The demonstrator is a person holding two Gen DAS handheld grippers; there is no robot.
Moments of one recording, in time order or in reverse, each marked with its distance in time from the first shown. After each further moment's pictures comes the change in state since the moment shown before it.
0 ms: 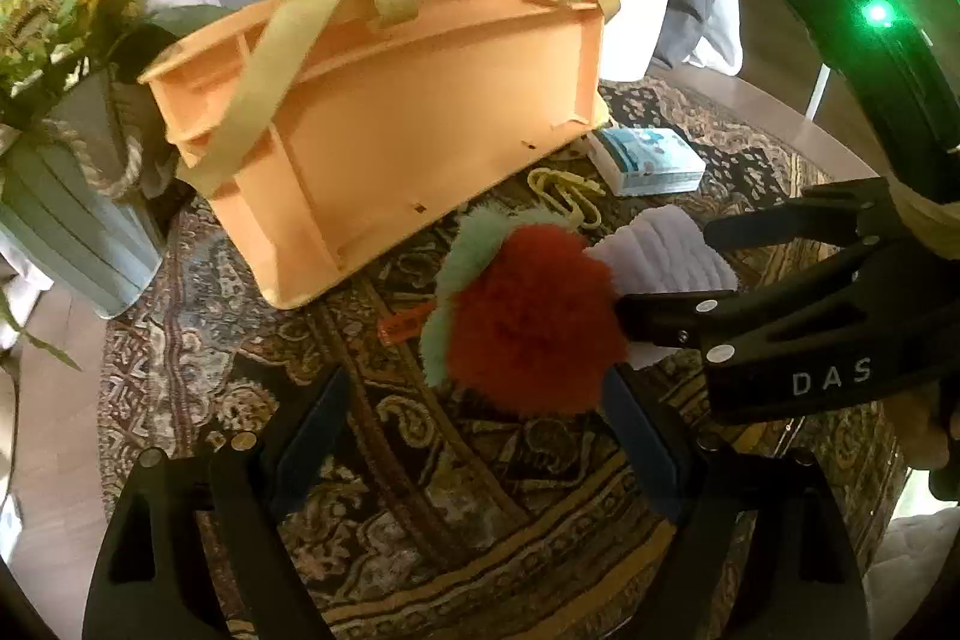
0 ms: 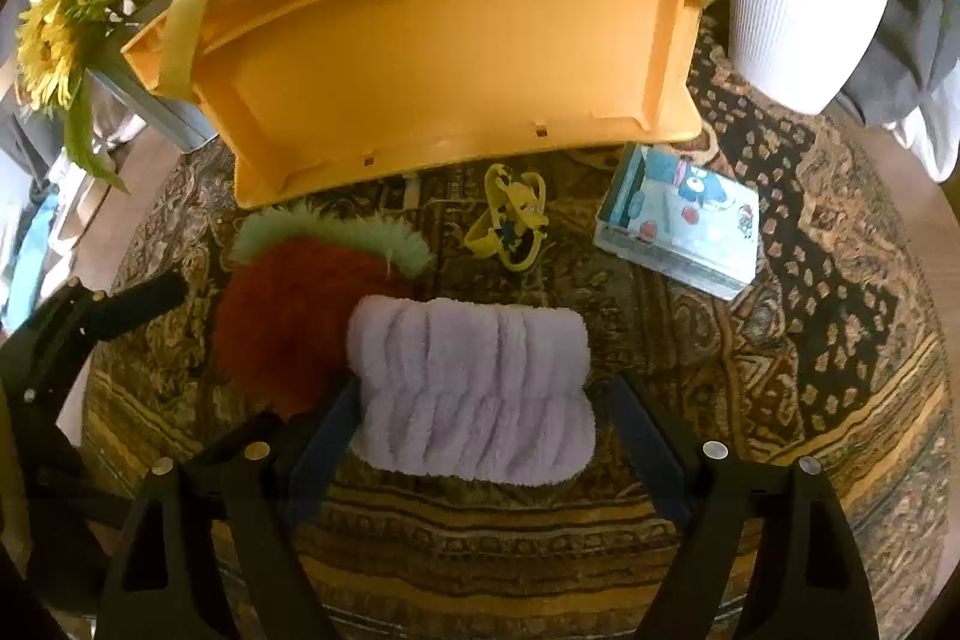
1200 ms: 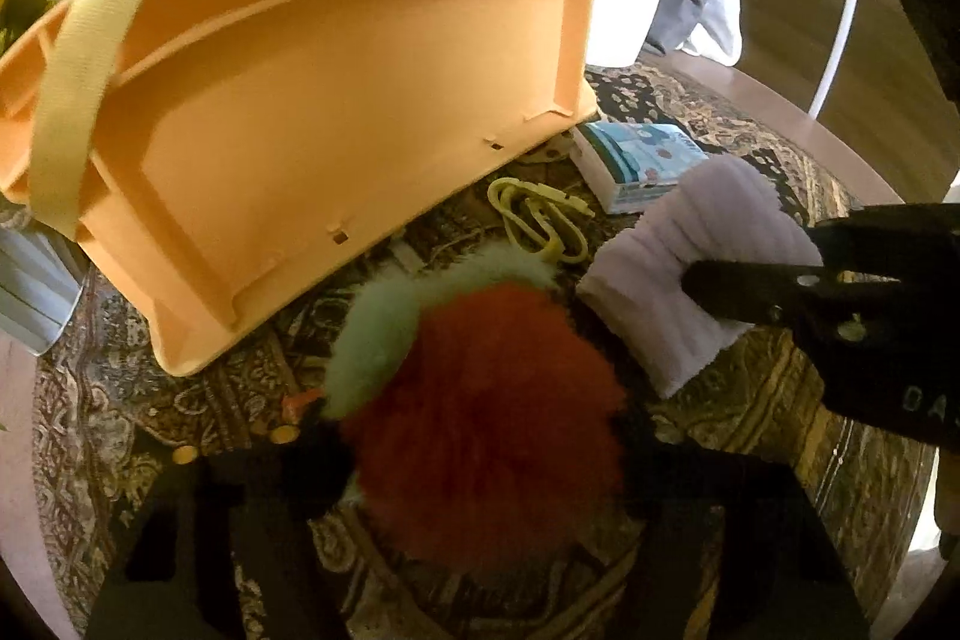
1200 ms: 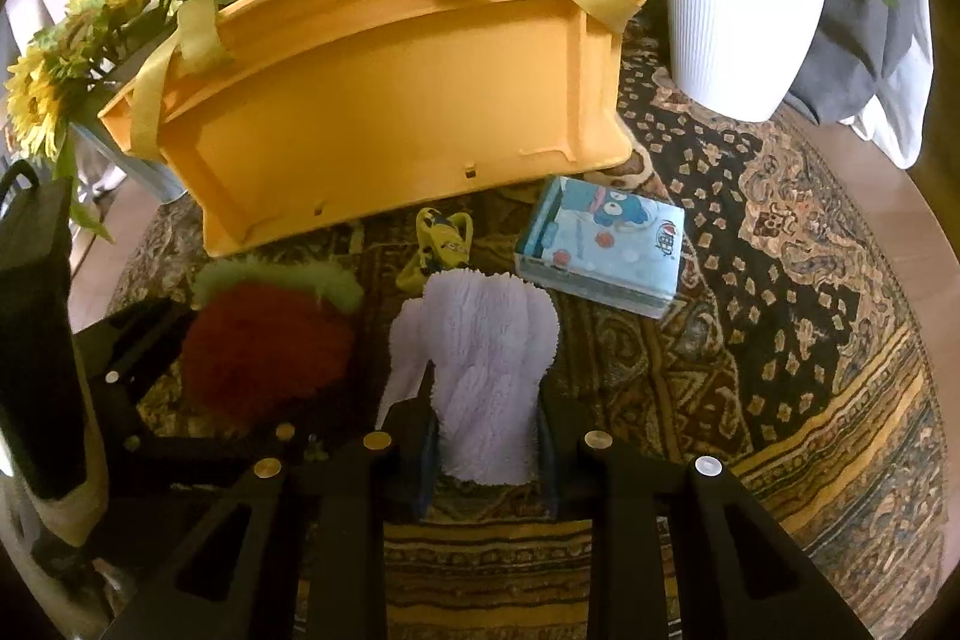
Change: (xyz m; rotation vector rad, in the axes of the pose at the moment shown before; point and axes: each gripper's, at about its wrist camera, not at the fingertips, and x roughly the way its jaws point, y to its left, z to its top) left arm 0.060 -0.017 0.028 0.006 0.026 -0.061; right arm -0.021 -0.026 0.001 0.051 -0.095 -0.033
